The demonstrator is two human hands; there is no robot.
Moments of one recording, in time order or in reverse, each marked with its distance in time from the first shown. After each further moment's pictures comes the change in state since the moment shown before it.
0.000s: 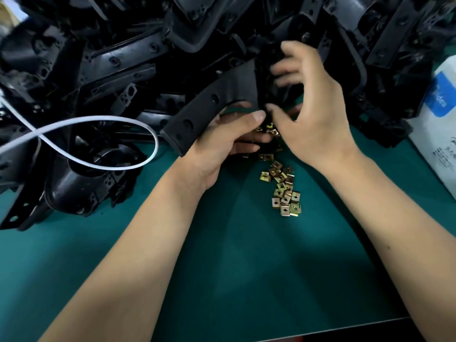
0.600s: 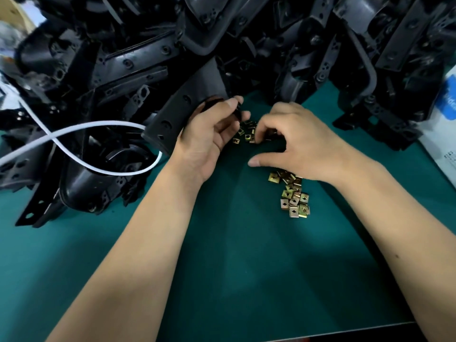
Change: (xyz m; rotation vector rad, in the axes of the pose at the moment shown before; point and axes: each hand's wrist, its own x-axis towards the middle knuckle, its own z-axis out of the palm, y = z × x) left_hand 0.009 0.006 -0.026 -0.190 0.123 0.058; right_hand -0.004 -0.008 0.005 -0.219 -0.551 -0.031
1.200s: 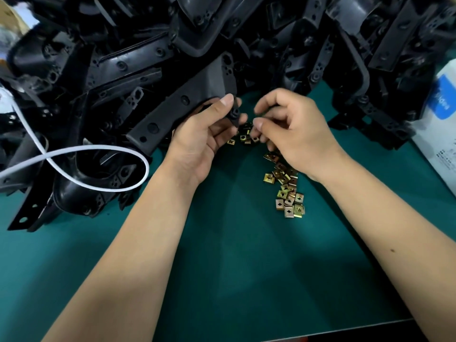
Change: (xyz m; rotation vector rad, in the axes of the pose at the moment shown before) left_hand 0.001 -0.003 -0.004 0.040 -0.037 -0.019; right_hand 0.002 0.002 0.016 0.708 0.283 0.127
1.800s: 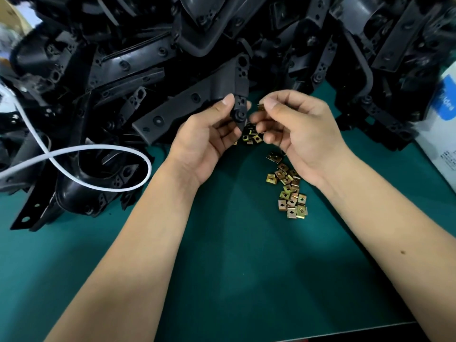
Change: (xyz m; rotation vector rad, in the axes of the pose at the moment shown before) left_hand 0.003 0.000 -0.002 -0.074 0.011 -0.092; right_hand -0.005 -0.016 0.006 0.620 0.069 0.184
